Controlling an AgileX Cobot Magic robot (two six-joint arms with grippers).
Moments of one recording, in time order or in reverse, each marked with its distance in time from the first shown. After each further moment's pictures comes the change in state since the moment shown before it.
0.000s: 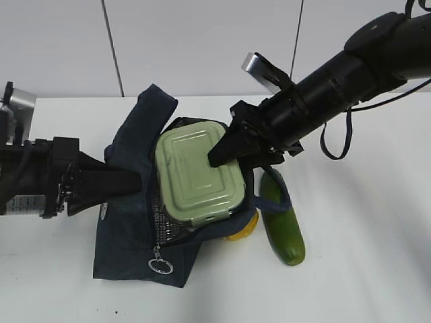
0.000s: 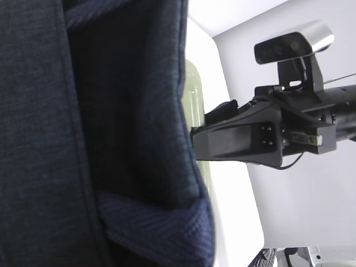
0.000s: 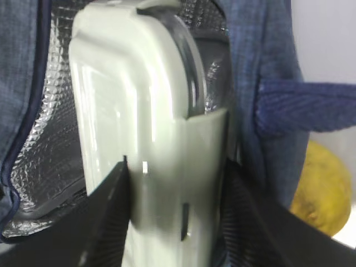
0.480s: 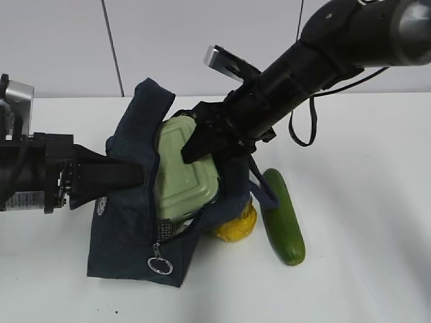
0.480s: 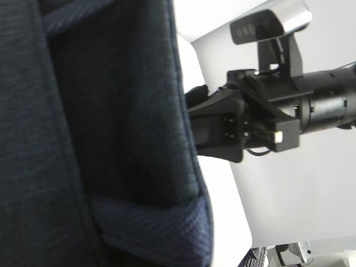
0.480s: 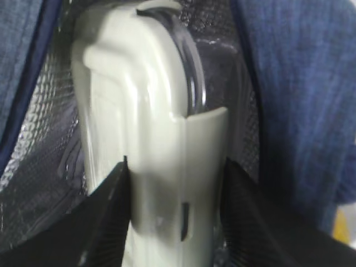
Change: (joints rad) left arm 0.000 0.000 0.000 -0.035 0.055 0.076; right arm 0.113 0.028 -0.124 -0.133 -0.097 0.105
